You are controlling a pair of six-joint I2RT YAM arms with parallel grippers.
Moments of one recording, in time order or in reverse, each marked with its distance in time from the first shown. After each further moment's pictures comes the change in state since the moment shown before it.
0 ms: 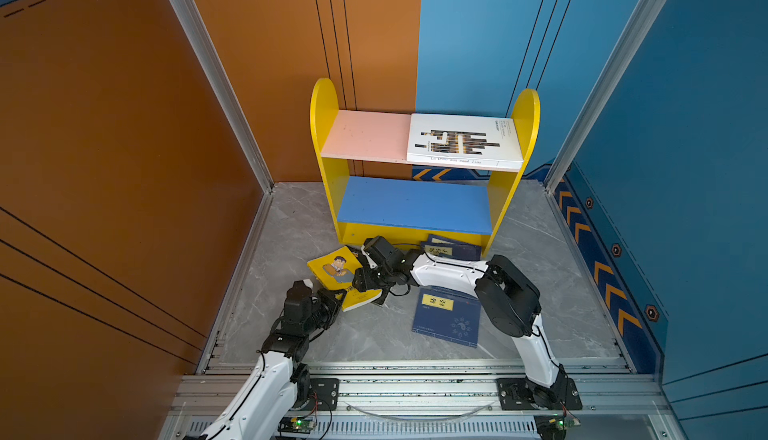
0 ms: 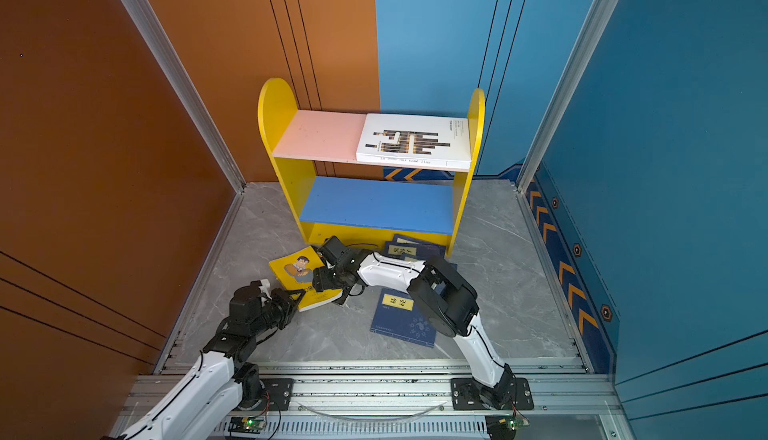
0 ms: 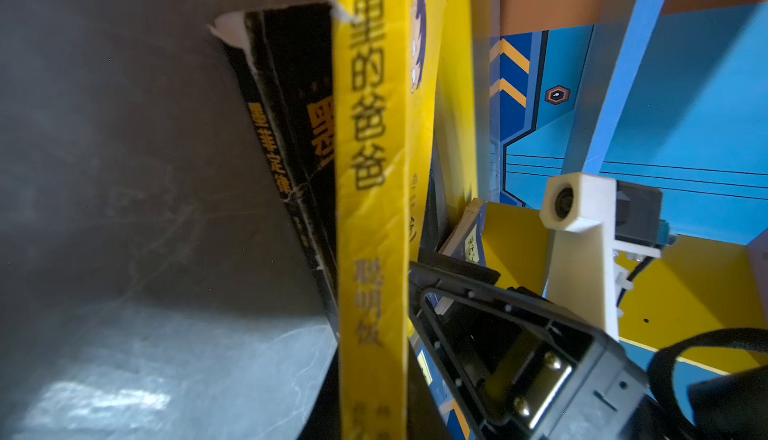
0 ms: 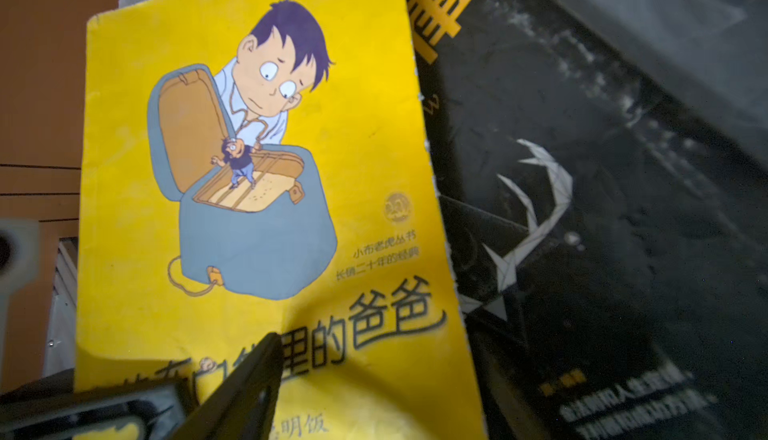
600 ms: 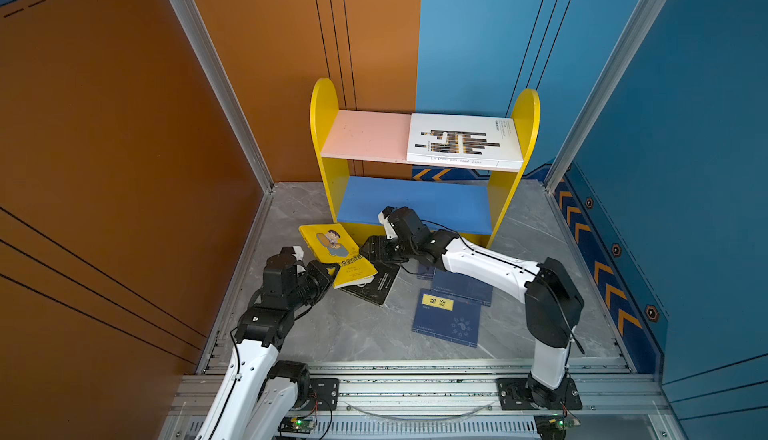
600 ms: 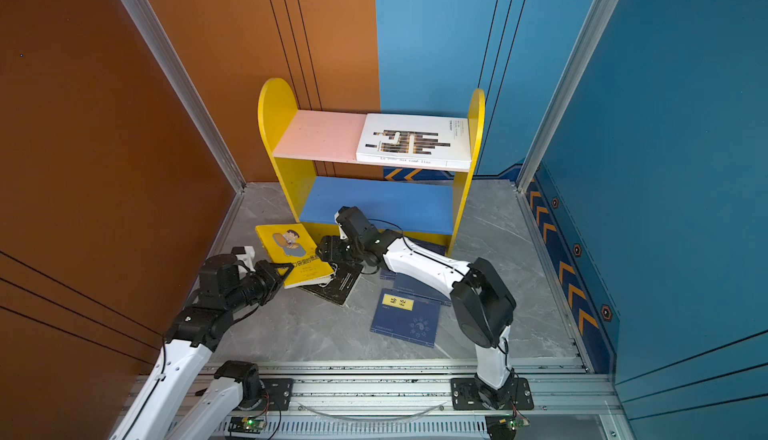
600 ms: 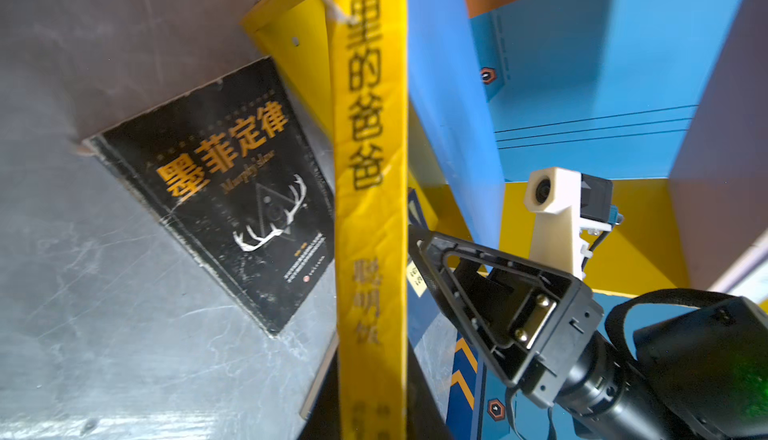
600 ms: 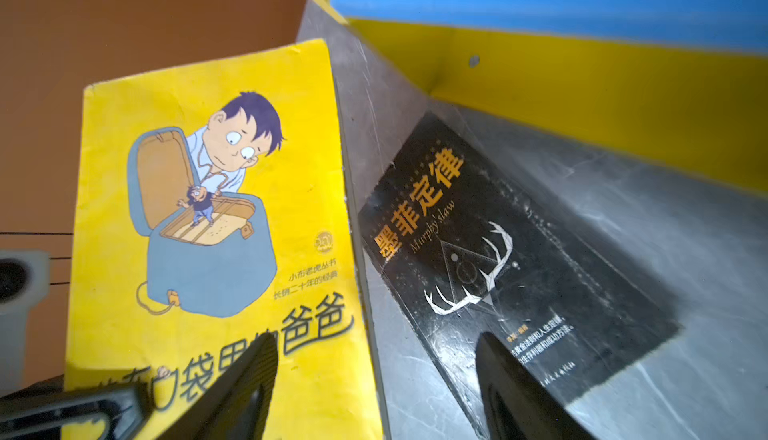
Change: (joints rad) left arm 0.037 0.006 0.561 -0.523 0.029 0.236; right arm -0.104 -0.303 -0.050 0.002 -0.020 0.071
